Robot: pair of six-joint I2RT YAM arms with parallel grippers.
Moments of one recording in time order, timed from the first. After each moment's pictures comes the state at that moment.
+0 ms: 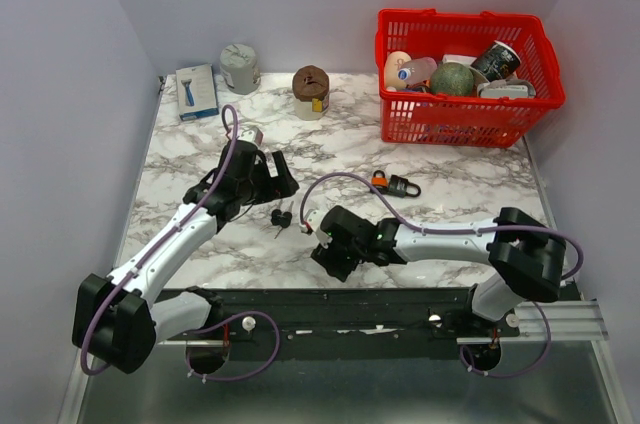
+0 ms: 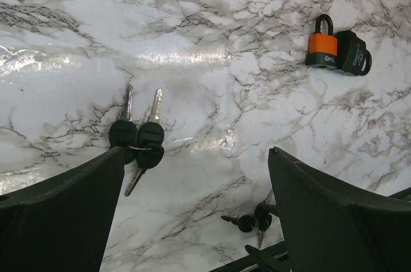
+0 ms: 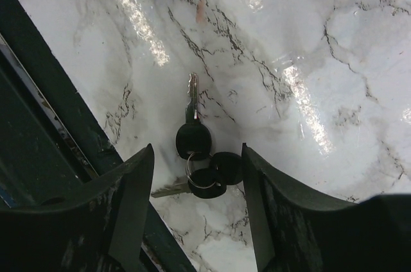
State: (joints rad) left arm -0.42 1.13 0.80 -0.36 0.07 -0.61; right arm 1.14 1.57 0.84 -0.24 -0.03 0.05
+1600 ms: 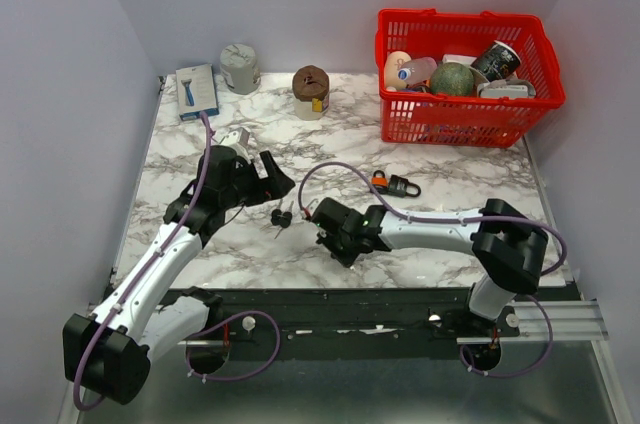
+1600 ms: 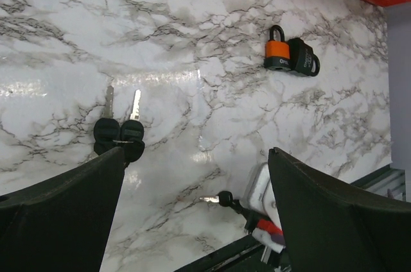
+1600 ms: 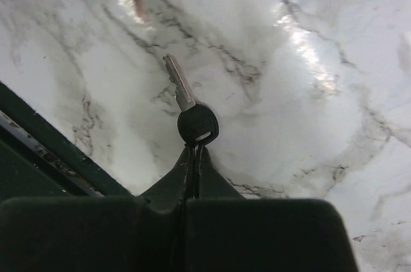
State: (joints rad) left arm -0.36 0.95 0.75 -0.37 0.17 -0.62; right arm 1.13 1.70 1.01 -0.47 0.08 0.18
